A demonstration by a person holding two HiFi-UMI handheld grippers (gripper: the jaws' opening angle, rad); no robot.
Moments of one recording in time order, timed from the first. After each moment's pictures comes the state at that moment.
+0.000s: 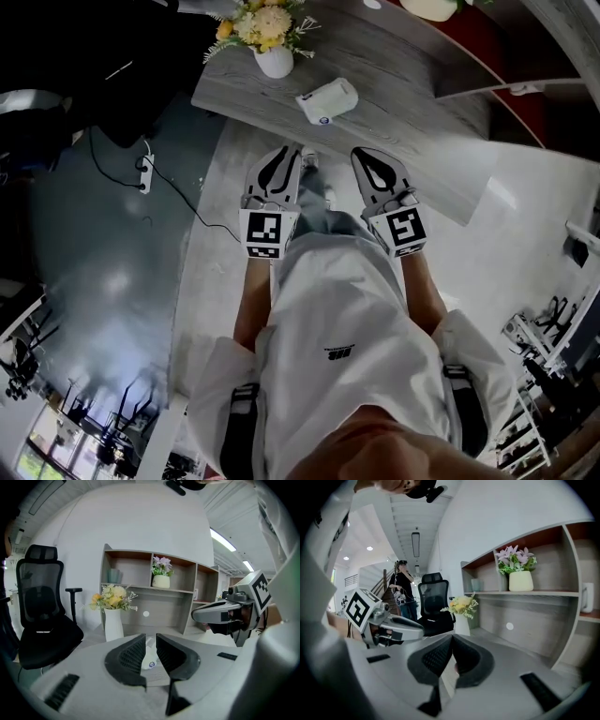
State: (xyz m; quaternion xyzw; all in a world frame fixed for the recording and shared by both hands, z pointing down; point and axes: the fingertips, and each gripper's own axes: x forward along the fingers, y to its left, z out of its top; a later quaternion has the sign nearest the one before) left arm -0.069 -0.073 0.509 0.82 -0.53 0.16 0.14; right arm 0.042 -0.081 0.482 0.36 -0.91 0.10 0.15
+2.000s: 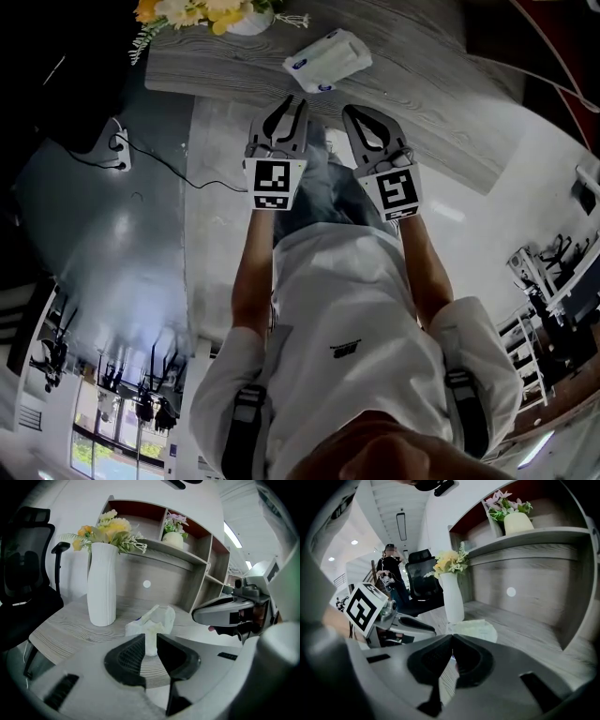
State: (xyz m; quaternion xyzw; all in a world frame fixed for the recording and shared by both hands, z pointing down) left arm -0.058 -0.141 0.677 0.83 -0.47 0.20 0.23; right arm 0.014 -0.134 0.628 0.37 -0.88 0.17 0.22
